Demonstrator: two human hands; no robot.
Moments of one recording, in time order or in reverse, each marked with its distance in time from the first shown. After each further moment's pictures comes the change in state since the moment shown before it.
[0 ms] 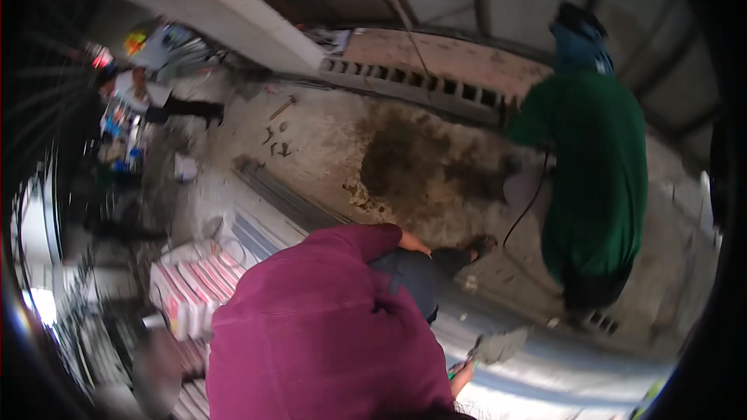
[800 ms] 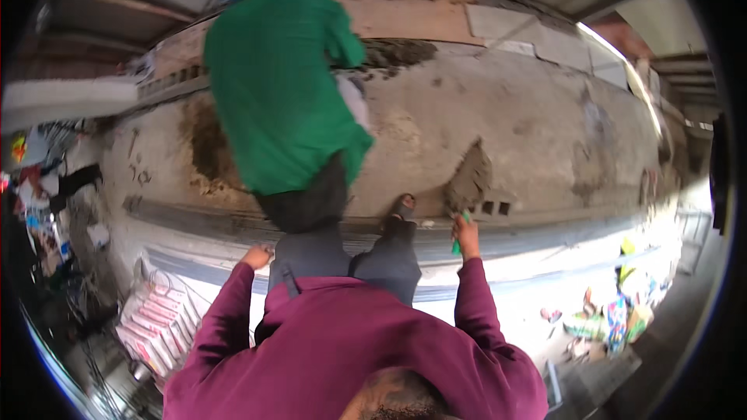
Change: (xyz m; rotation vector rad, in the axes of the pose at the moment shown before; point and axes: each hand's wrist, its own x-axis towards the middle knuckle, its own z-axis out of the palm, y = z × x) left_hand 0.135 0.165 0.259 0.335 0.672 -0.260; right_hand 0.220 -0.552 -0.229 -0.307 -0.212 -0.344
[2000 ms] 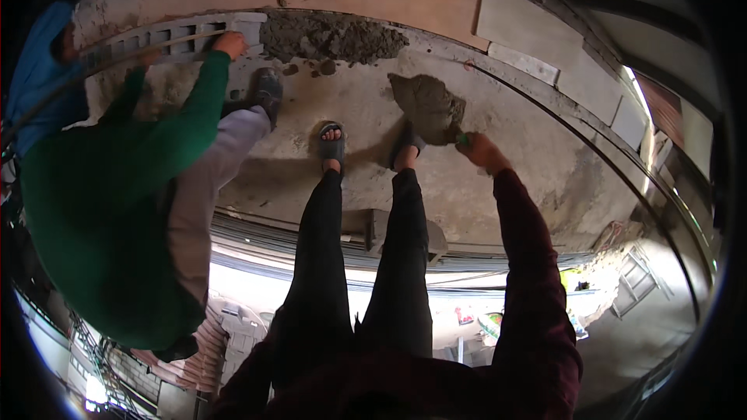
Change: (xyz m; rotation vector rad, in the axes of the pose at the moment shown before) left_hand 0.548 0.333 -0.163 -0.642 0.089 0.118; right_hand 0.616 -0.356 -0.067 -1.384 -0.553 -0.225
